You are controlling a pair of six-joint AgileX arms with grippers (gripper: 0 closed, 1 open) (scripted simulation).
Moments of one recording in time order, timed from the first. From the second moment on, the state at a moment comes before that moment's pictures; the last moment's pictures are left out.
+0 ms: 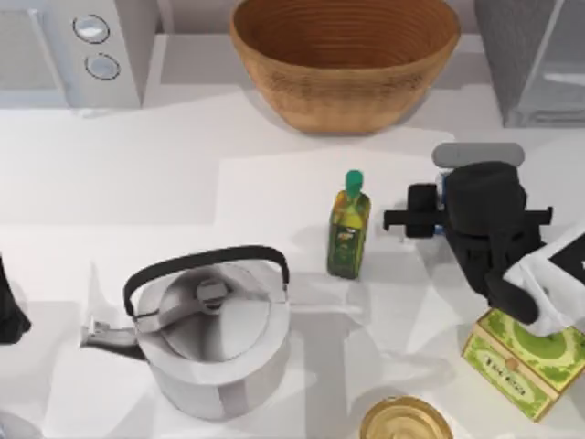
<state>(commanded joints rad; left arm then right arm) 0.00 0.00 0.00 0.00 0.00 0.00 0.48 2.07 0.76 0.75 0.44 0.27</state>
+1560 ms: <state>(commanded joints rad) 0.00 0.00 0.00 0.00 0.00 0.00 0.48 1.64 0.97 0.10 0.43 0.27</state>
